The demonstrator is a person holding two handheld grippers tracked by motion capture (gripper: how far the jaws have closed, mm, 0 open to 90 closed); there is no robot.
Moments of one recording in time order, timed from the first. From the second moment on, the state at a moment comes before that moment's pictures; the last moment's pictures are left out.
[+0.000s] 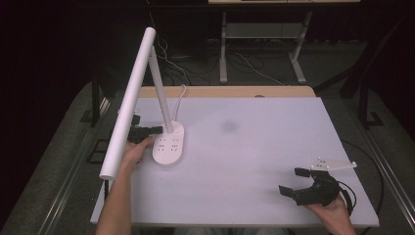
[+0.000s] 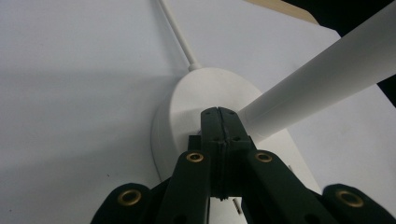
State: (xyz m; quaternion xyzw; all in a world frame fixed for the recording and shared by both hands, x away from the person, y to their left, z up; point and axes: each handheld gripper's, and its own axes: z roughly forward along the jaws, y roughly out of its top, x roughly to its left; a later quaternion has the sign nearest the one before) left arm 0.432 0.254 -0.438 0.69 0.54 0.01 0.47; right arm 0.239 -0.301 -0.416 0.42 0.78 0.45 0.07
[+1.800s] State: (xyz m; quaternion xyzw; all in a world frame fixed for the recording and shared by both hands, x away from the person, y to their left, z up) left arm 0.371 0.274 -0.366 0.65 0.54 0.10 0.53; right arm 0.239 -0.298 -0.416 0.41 0.78 0.46 0.06
